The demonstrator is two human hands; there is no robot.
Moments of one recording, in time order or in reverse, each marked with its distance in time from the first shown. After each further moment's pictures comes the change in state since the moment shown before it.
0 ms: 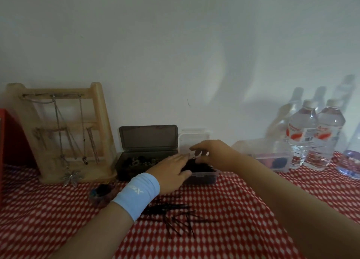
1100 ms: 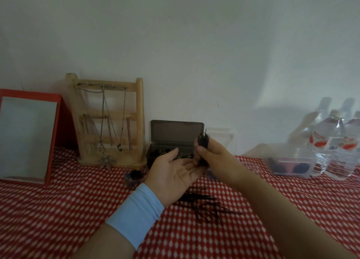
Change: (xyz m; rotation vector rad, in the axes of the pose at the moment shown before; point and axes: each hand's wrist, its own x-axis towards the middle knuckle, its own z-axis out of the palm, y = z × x) left_hand -0.096 0.006 -0.019 -2.402 0.090 -0.168; right_hand -0.033 -0.120 0.029 0.934 0.117 -0.104
